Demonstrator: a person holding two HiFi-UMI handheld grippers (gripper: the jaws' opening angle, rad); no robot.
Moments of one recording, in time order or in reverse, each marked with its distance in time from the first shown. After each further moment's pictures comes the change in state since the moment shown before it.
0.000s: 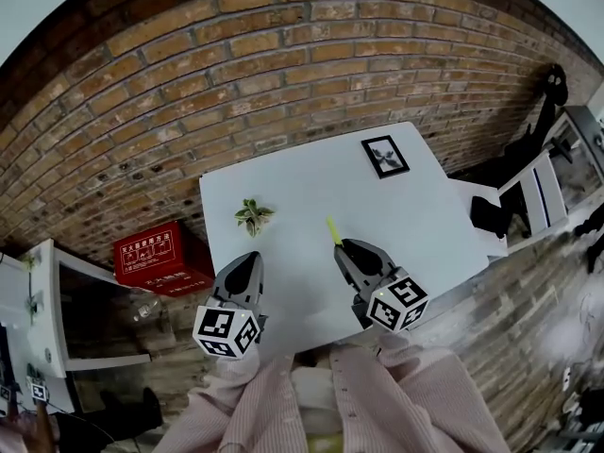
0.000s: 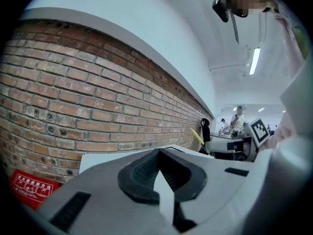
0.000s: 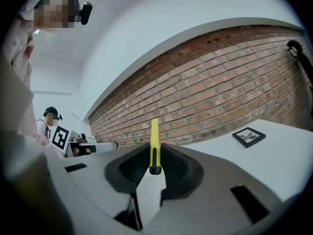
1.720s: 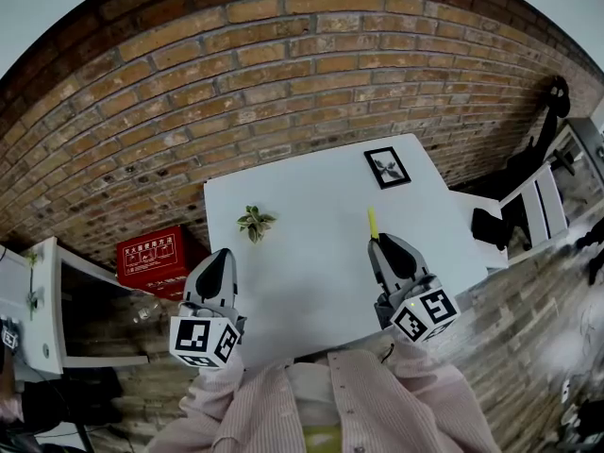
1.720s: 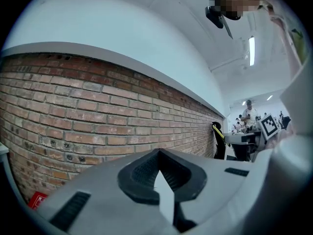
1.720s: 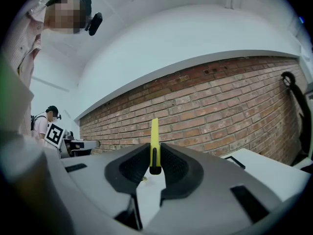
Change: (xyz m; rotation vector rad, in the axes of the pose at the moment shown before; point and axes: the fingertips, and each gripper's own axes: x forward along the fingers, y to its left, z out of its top) left arm -0.038 0.021 0.069 0.112 -0.130 0.144; right arm -0.049 -0.020 0.078 -0.124 -0.169 -0.121
